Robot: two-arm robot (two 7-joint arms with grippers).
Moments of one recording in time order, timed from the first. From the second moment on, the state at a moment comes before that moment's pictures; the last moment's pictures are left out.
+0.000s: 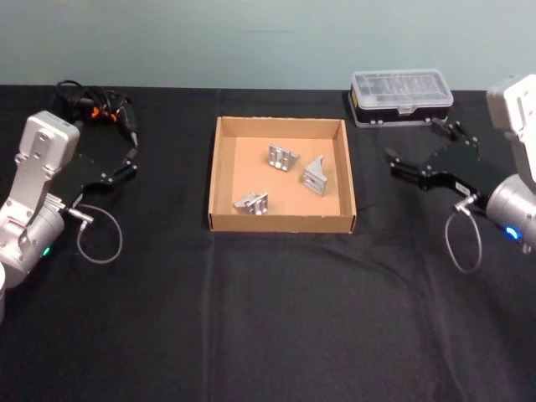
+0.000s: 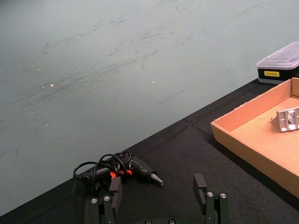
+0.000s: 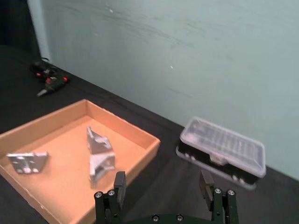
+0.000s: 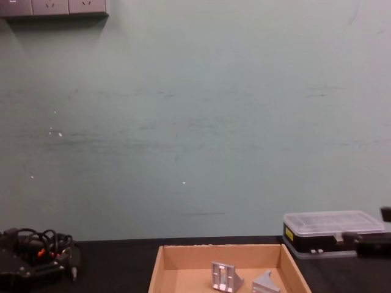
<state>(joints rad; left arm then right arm) -0.20 0.60 0.45 -1.41 -0.25 -0.12 0.03 0.20 0.56 -0.30 -1.55 0.30 0.13 0.30</state>
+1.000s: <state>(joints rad) -0.20 0.60 0.45 -1.41 -0.25 -0.12 0.03 0.18 0.55 -0.29 -1.54 0.29 0.13 0.28</state>
